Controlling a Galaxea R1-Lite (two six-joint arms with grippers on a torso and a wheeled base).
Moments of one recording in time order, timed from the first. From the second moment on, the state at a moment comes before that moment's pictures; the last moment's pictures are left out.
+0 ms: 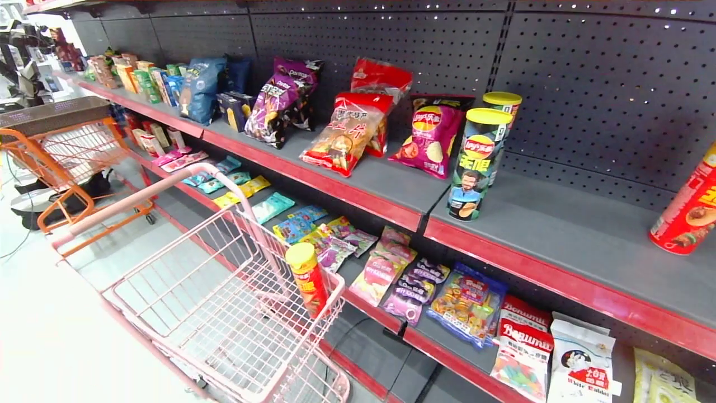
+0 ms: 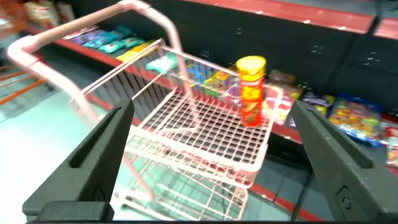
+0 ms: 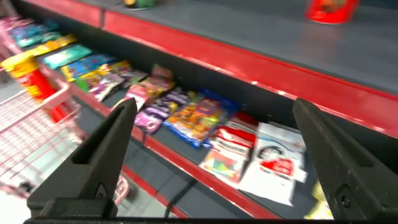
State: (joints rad) left arm 0.00 0.00 0.00 0.01 -0.06 -0.01; right arm 0.00 0.00 0.00 0.00 -0.01 0.01
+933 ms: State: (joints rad) left arm 0.00 0.00 0.00 0.01 -0.06 -0.01; right arm 0.00 0.00 0.00 0.00 -0.01 0.01
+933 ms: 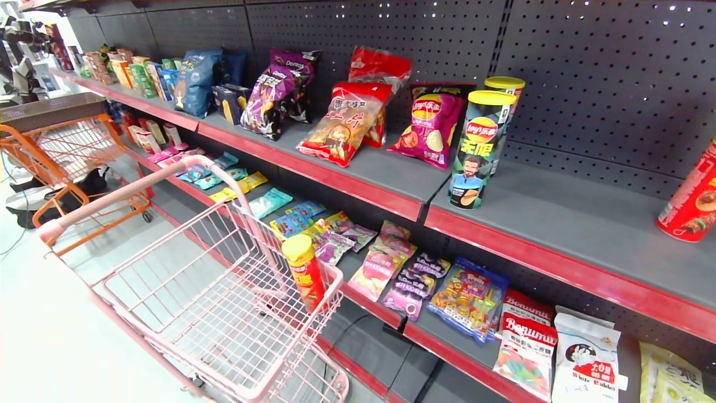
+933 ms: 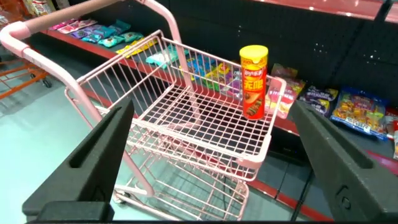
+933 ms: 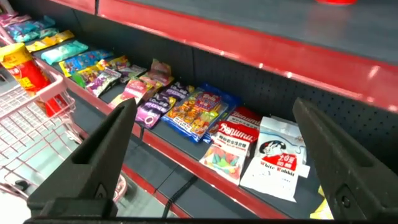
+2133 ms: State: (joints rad) left arm -0.02 0.60 -0.45 -0.12 -0.12 -0.13; right arm 0.00 0.00 0.00 0.00 -0.01 0.01
